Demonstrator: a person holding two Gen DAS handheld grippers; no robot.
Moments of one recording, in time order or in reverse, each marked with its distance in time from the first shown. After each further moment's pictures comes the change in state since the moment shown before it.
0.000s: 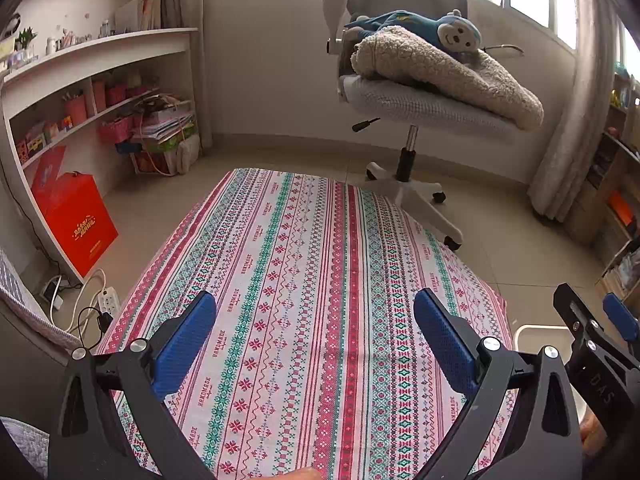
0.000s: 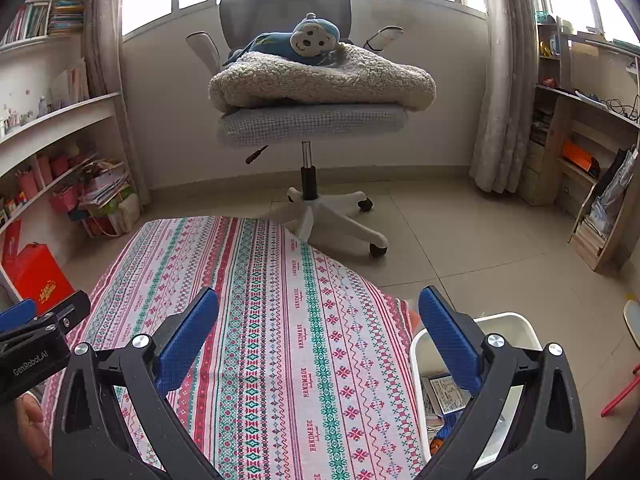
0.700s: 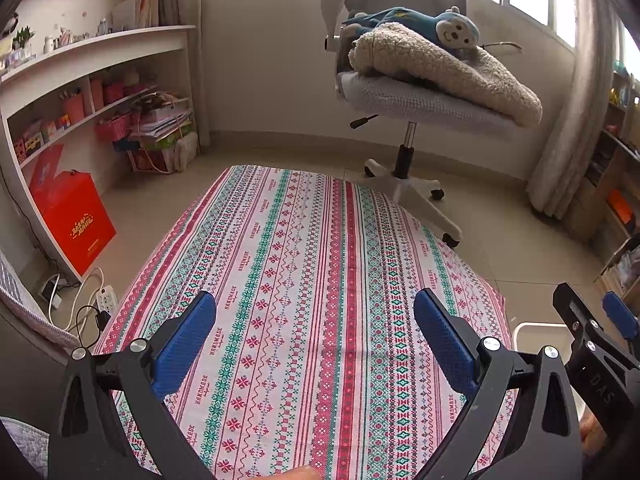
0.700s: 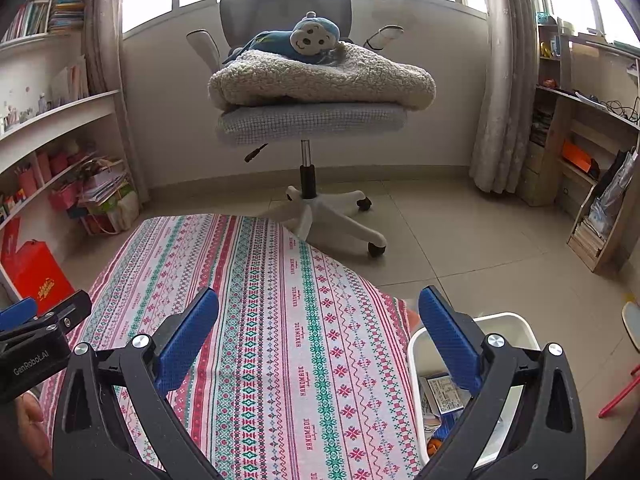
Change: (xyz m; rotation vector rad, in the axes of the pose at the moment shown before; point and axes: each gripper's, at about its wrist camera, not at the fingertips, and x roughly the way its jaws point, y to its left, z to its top) left arm 0.003 0.001 -0.002 0.001 0.008 -0.007; right arm 0.001 0.000 -0.002 -0.007 0.002 -0.006
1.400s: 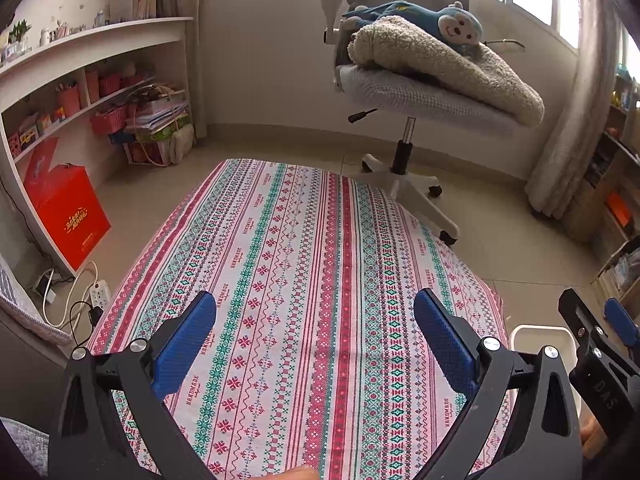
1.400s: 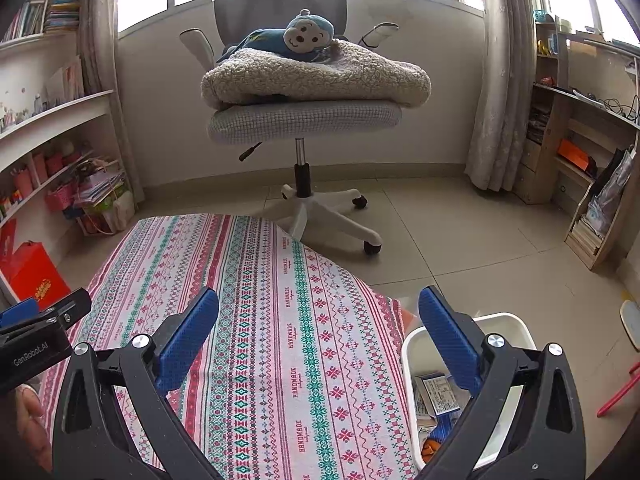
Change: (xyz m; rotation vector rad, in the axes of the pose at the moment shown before) left arm 0.014 -0.001 0.006 -0.017 0.035 -0.018; right arm 0.007 -0.008 0.001 0.011 0.018 -0.007
